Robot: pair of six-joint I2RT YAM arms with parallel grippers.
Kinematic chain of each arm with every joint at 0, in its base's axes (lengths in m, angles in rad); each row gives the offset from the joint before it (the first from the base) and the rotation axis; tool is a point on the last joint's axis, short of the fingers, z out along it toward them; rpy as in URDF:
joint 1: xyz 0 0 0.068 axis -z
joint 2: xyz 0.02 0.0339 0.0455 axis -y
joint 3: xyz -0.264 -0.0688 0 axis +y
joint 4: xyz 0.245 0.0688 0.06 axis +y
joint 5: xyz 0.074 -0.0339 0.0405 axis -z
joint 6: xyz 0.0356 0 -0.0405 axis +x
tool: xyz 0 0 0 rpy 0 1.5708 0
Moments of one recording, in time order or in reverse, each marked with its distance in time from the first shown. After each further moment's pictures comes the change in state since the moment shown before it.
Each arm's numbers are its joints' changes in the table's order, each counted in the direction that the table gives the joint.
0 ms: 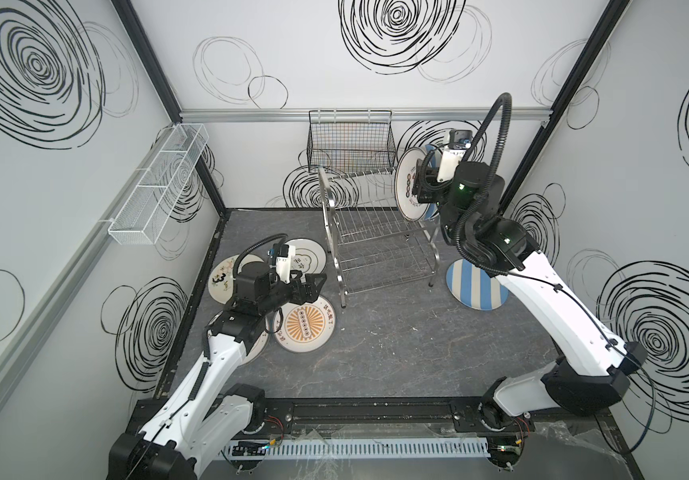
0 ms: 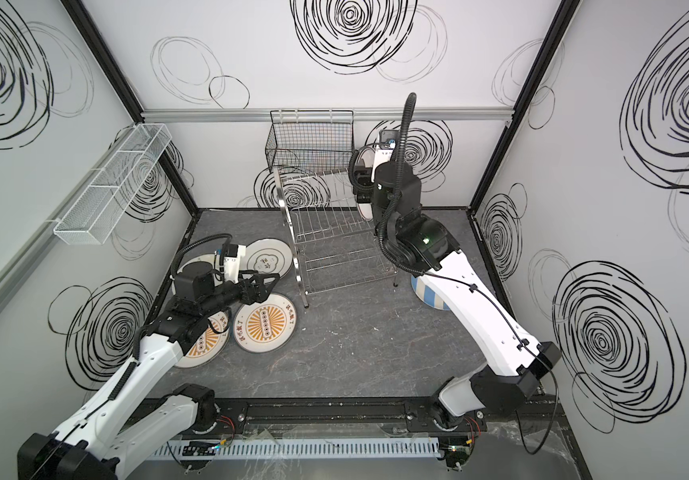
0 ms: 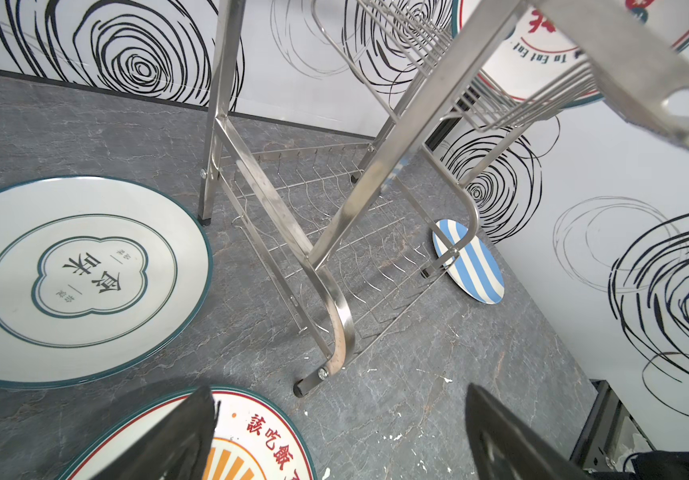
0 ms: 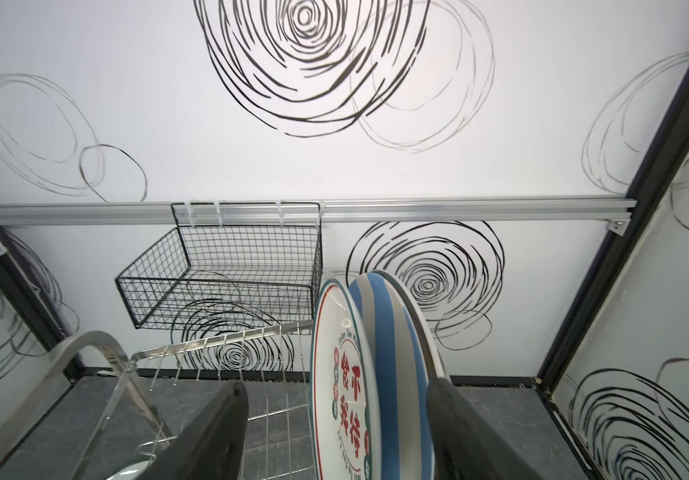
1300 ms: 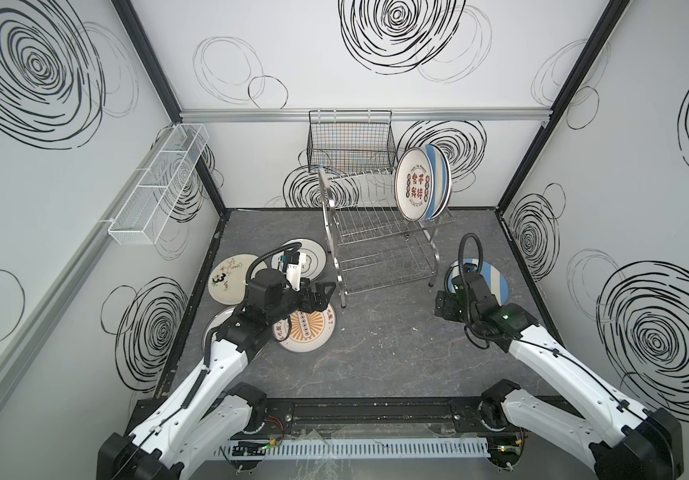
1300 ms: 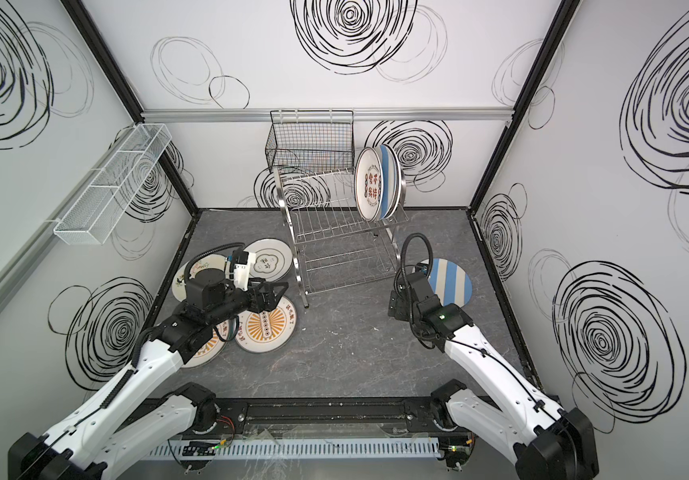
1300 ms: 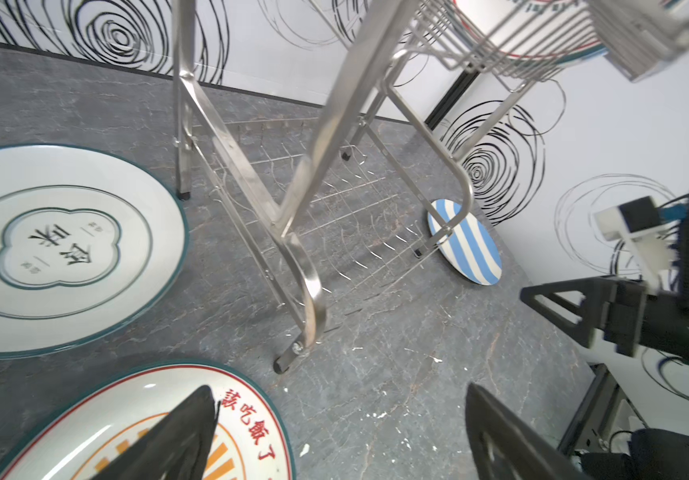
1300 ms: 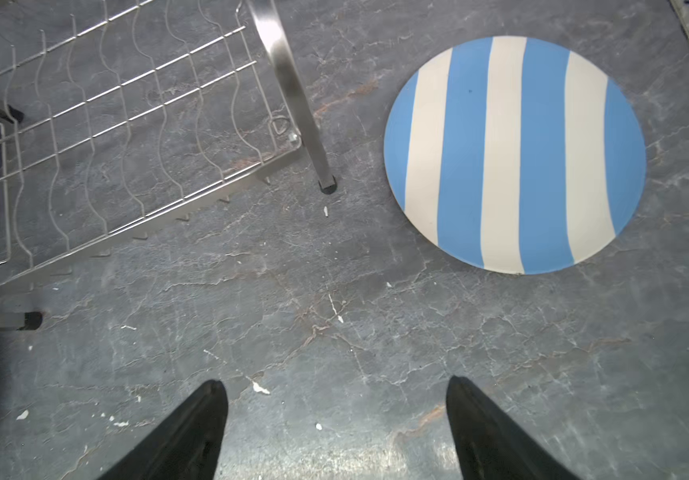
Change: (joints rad) left arm 0.201 0.058 0.032 0.036 -0.161 -0.084; right arm 0.246 0.466 1.123 0.251 -0.347 0.467
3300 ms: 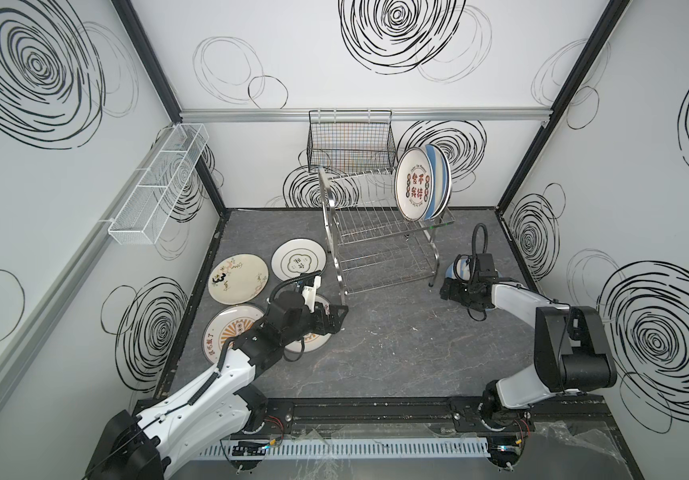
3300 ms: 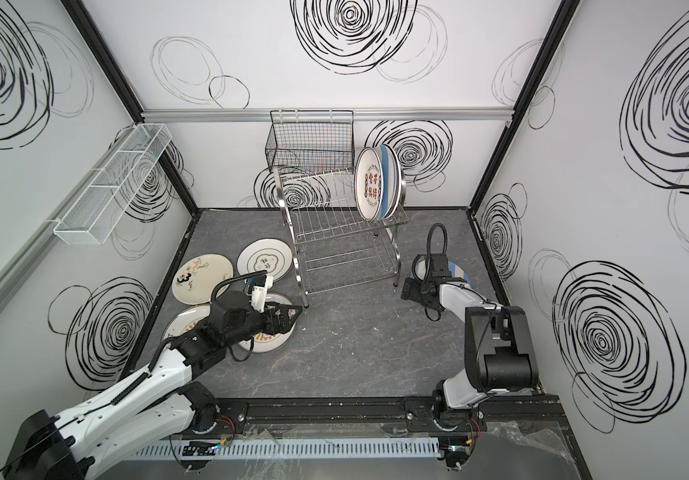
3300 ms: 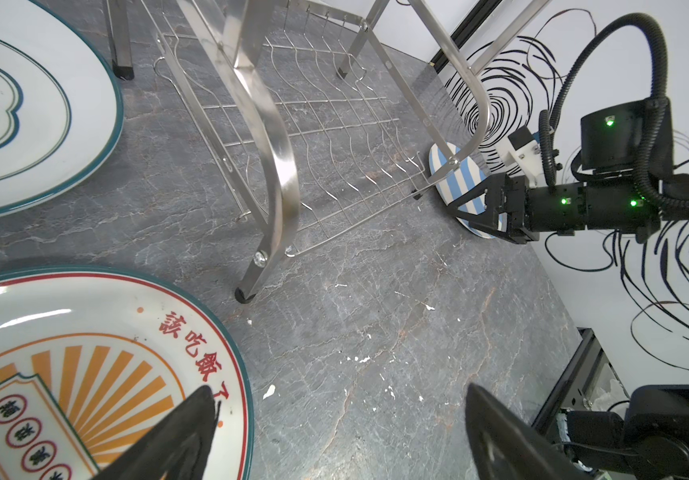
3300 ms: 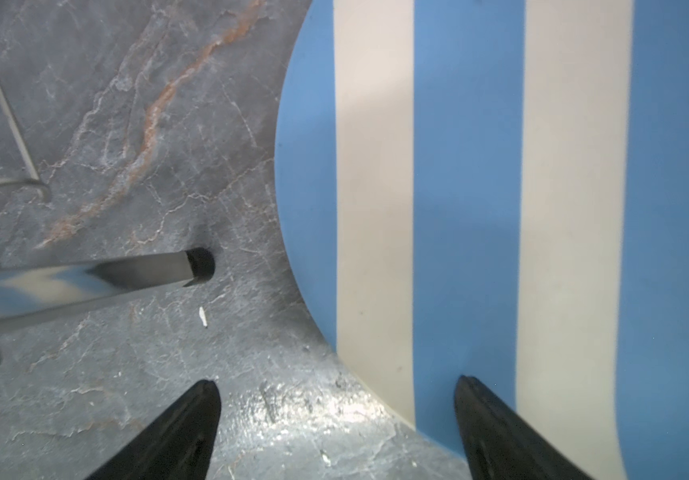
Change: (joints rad) left arm 0.178 -0.015 0.159 -0.090 -0.112 -0.147; right arm 0.405 -0.549 -0.055 -0.311 -0.362 -0.197
